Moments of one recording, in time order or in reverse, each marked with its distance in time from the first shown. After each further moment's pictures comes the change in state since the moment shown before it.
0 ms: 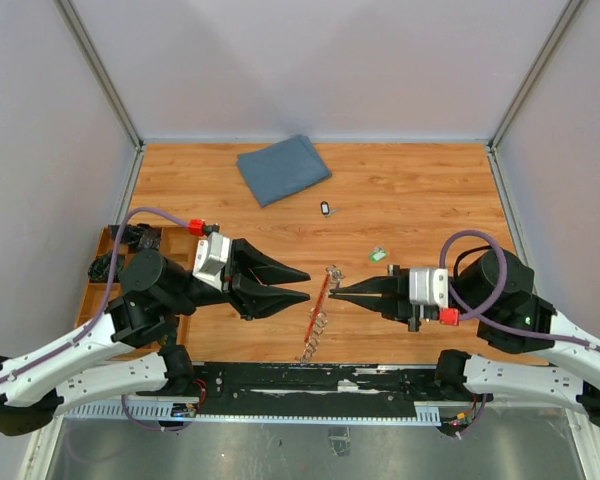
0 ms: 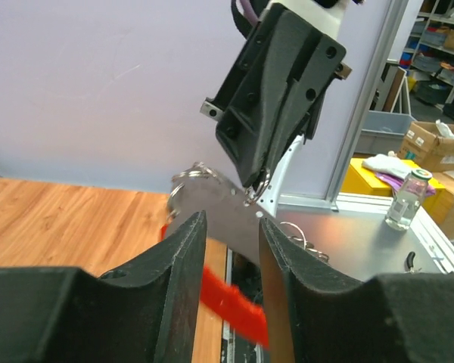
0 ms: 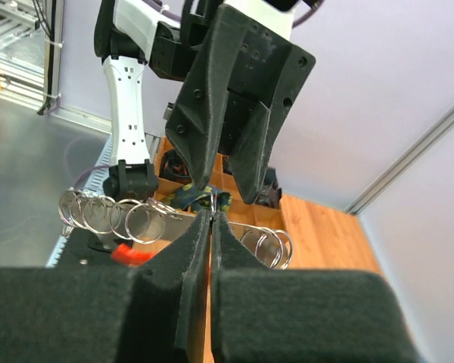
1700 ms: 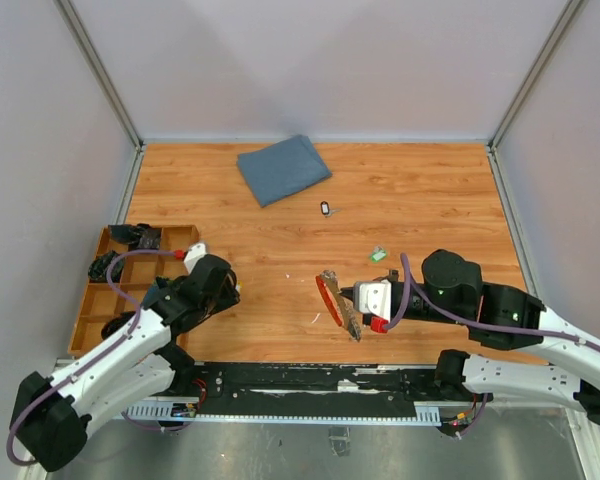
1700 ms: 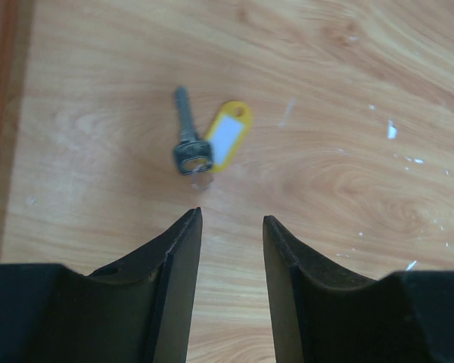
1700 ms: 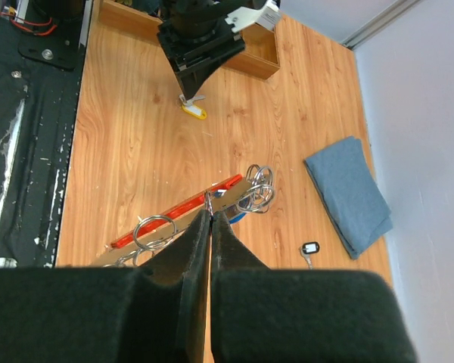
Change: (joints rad) left arm 0.436 0.128 -0.367 -0.738 -0.771 -0.658; right arm 0.000 0.027 -0.021 -0.428 0.254 -0.322
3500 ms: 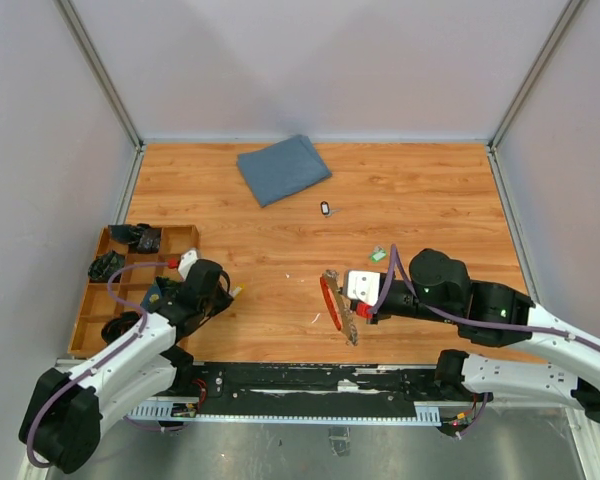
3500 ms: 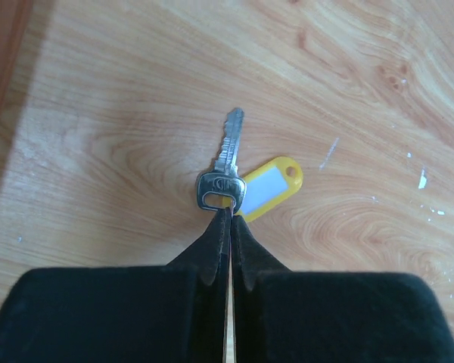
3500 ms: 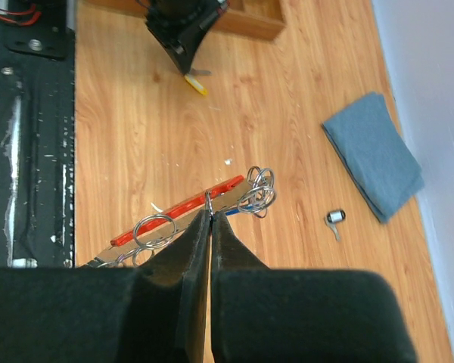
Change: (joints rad) left arm 0.186 -0.004 -0.230 0.264 0.090 -0.084; right arm 0.000 0.026 -0.024 0.002 0.053 0.121
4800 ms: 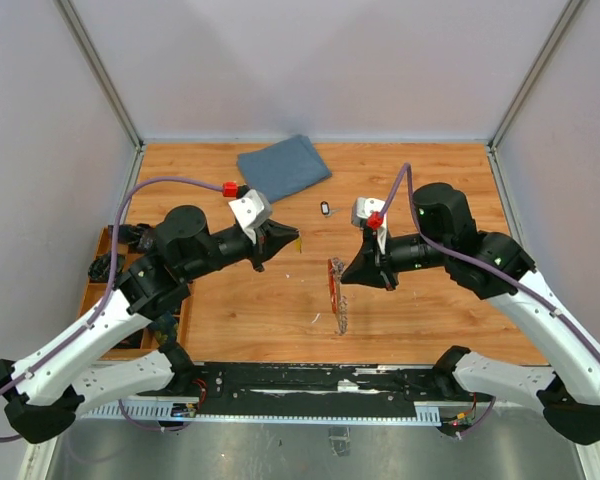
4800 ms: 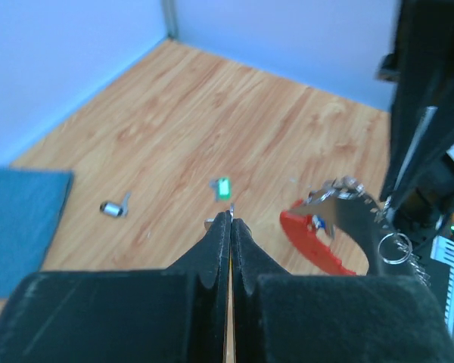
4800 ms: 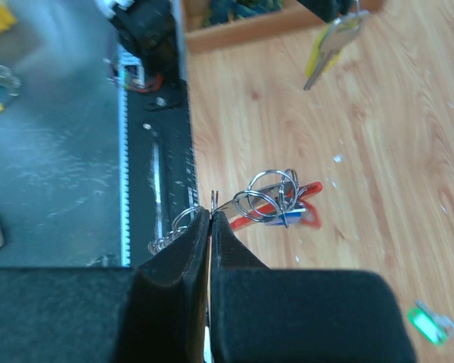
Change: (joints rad) left arm -0.365 0.039 0.740 0.073 0.442 0.962; right arm -0.443 0.241 0.302 -0.254 -0.573 0.292
